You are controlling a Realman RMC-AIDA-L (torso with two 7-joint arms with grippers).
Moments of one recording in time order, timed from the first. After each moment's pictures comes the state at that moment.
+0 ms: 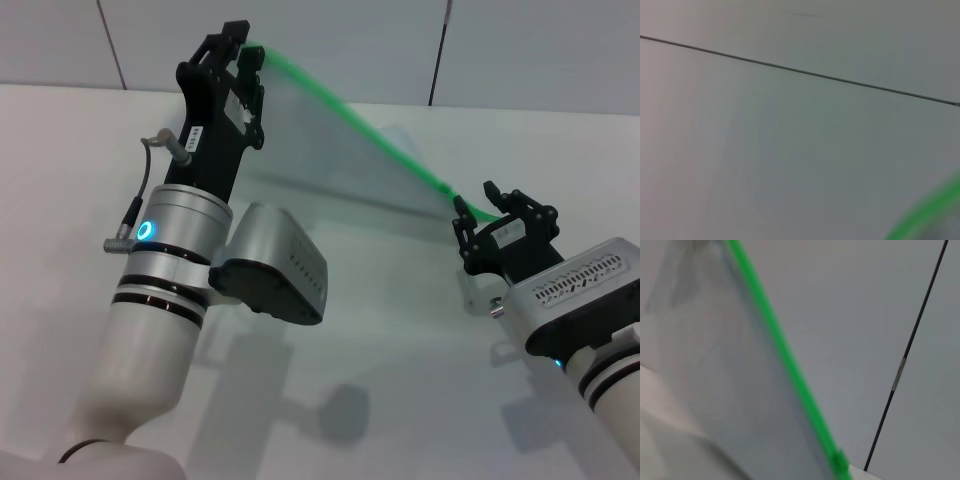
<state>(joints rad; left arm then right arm) -0.55 -2.04 2.82 0.85 1.52 -1.34 -1.31 0.52 2.02 -2.87 -0.65 -1.59 0.89 2.50</state>
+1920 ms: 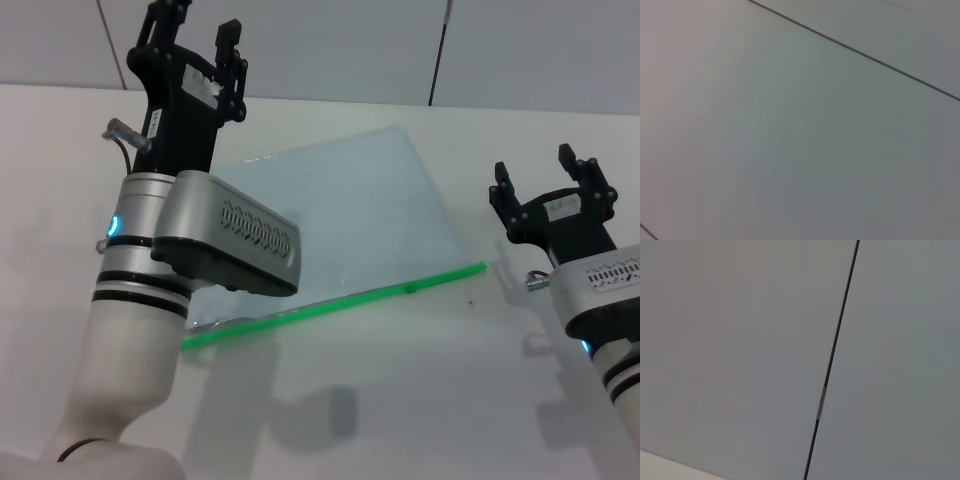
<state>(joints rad) -0.54 -2.04 2.80 0.85 1.52 -1.43 -1.58 0.50 2.03 -2.87 -0.67 -1.48 1.08 2.49</state>
